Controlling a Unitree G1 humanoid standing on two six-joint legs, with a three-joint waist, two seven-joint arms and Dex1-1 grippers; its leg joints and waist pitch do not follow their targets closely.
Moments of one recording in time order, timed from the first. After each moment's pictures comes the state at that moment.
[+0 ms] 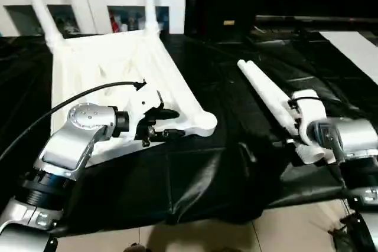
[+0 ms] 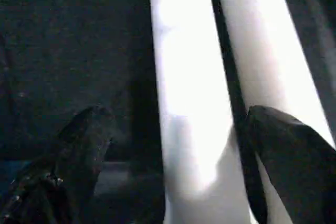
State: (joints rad) left arm -0.51 0.54 -0.22 0.08 -0.18 0.43 -1.06; right arm -0.63 -0.48 0.00 0.45 0.05 1.01 0.36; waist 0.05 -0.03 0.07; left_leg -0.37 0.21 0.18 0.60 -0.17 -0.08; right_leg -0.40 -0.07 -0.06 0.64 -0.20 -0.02
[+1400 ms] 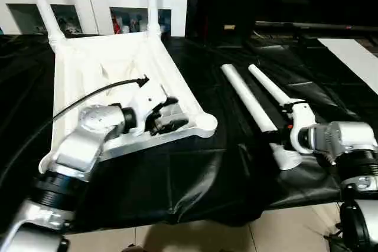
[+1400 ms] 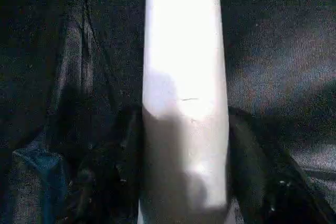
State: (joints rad) left arm -0.51 0.42 -0.18 0.14 -0.10 0.33 -0.79; right arm -0.70 -0.43 -0.08 0.71 0.18 0.98 0.51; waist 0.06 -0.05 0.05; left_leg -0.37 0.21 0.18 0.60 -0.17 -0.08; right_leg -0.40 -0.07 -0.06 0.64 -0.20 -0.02
